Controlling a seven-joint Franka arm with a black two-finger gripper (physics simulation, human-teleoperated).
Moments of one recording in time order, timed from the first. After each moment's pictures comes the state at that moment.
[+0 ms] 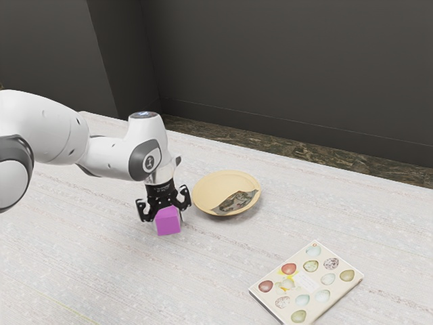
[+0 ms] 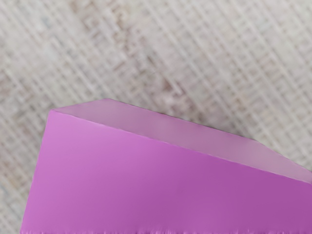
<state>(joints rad) -0.15 0.44 0.16 -1.94 -0.18 2.29 -0.79</state>
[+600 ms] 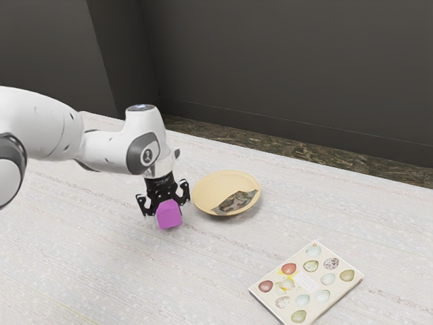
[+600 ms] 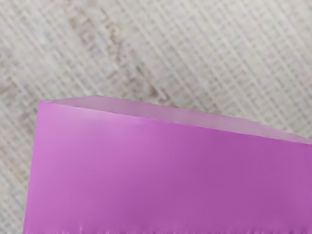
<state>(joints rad) -0.16 0.41 0.16 -1.94 -0.18 2.28 -0.79</state>
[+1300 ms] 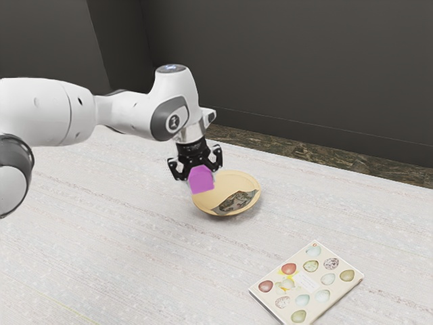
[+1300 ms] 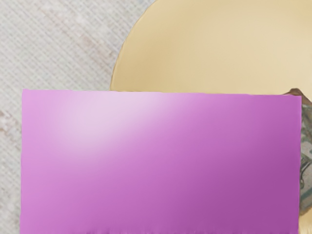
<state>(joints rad) -0.20 0.42 0.10 -1.68 -0.10 2.16 -0.80</state>
